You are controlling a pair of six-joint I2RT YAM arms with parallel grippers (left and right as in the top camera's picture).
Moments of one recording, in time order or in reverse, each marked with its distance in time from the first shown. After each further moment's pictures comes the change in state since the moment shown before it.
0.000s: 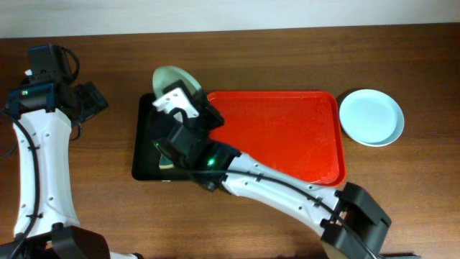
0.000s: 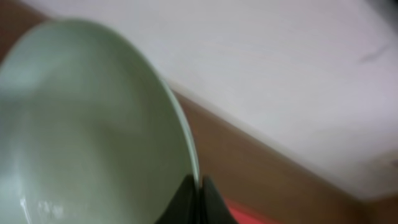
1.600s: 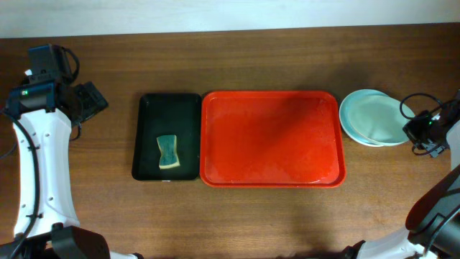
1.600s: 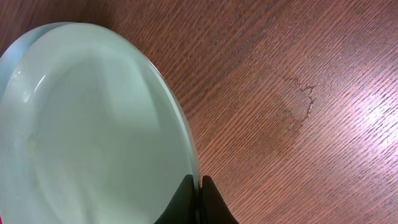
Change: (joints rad) left arm 0.000 0.000 0.000 0.000 -0.002 0.000; right arm -1.611 -0.080 -0.197 -0.513 -1.032 0.346
